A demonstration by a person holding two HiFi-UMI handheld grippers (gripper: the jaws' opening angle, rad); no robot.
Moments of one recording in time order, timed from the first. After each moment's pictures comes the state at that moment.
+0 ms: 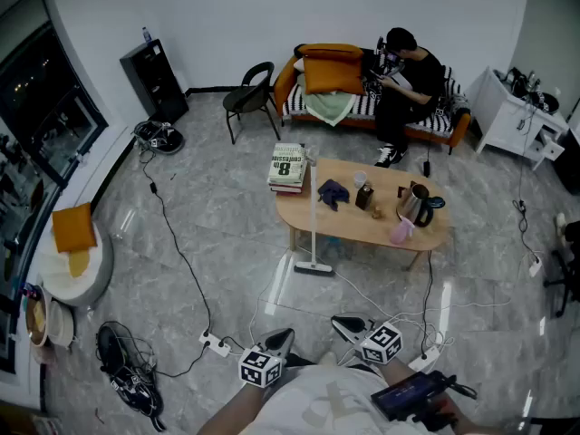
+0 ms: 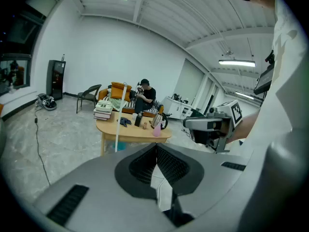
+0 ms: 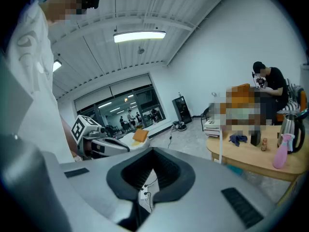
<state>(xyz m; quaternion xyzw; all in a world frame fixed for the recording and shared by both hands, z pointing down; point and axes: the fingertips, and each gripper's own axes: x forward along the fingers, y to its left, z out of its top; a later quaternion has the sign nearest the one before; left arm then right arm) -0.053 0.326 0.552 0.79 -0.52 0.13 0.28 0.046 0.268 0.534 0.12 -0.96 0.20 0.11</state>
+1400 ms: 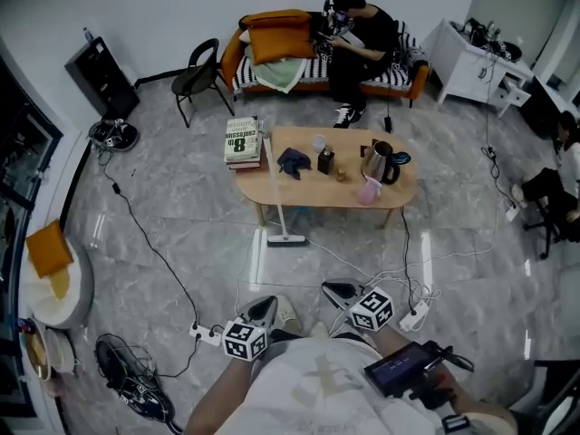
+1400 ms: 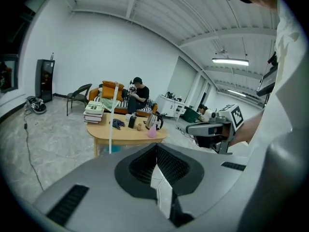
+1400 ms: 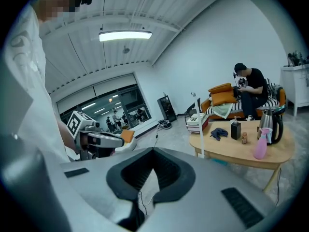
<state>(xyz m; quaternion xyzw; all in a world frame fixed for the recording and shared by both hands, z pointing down) -0.047 0.276 0.543 0.82 -0.47 0.15 0.27 0.081 0.233 0.546 0.21 -0.94 0.23 0.13</state>
